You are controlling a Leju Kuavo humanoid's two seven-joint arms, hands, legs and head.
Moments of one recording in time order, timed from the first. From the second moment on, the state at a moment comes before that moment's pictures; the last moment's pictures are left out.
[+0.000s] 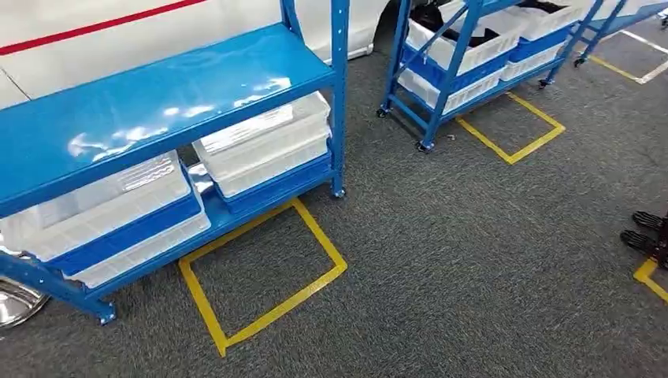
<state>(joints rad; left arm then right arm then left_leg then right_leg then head) -0.09 -0.13 1.28 -0.21 -1.19 0.18 -0.23 -0.07 0.21 -1.10 -0.20 1.03 -0.11 0.12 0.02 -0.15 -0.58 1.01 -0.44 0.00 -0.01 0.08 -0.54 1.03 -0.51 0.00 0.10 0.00</state>
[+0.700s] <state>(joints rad) -0.08 -0.13 1.28 -0.21 -1.18 0.17 -0.24 -0.08 0.21 -1.10 -0.20 1.01 -0.12 0.12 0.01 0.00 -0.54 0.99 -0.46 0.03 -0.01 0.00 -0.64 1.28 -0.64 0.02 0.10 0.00</state>
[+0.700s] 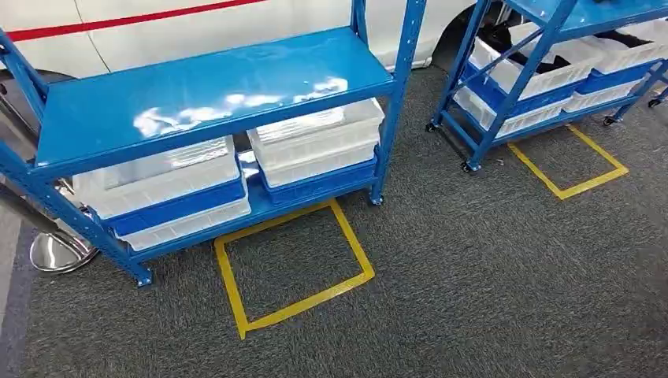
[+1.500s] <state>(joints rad) -0.08 -0.13 1.28 -0.21 -1.18 0.16 -0.24 -0.07 0.21 -1.10 -0.20 1.01 -0.12 0.12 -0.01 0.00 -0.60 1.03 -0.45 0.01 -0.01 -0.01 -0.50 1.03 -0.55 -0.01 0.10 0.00</state>
